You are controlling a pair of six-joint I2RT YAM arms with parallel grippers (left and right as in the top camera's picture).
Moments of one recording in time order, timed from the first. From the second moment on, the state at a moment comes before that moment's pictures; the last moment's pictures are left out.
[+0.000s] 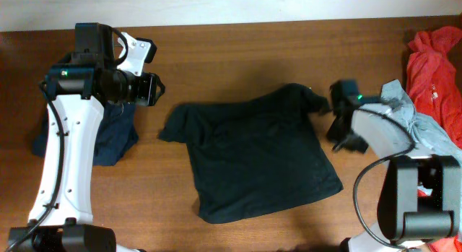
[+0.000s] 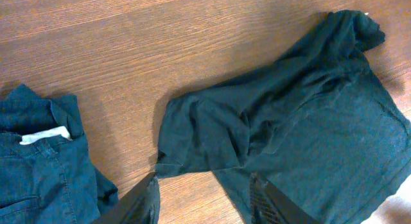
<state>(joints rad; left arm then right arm) -0.01 1.65 1.69 -1.12 0.34 0.22 -0.02 1.76 1.15 -0.91 0.36 0.62</state>
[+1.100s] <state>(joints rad) -0.41 2.11 1.69 -1.12 0.12 0.65 -0.07 1.76 1.40 -0.99 -0.28 0.25</state>
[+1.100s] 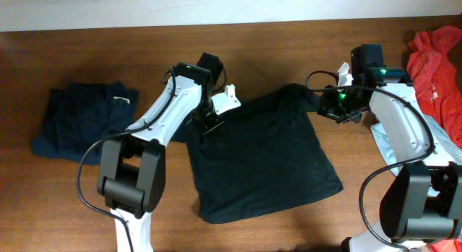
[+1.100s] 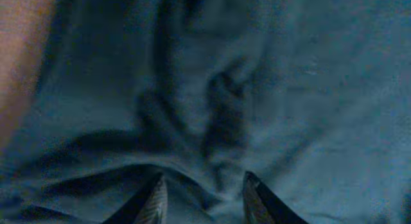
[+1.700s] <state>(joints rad) -0.54 2.20 1.69 -1.09 -0.07 0.65 -0.07 1.76 1.40 -1.00 -0.28 0.25</state>
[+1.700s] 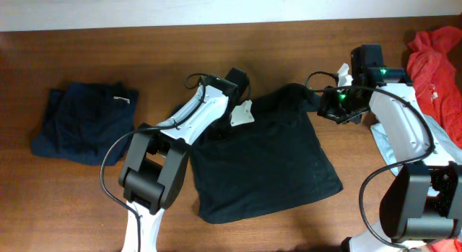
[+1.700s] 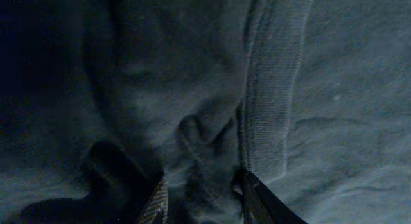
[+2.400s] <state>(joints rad) -0.49 2.20 1.85 -1.10 -0.27 0.38 -0.05 1.76 1.28 -1.08 -0.28 0.16</state>
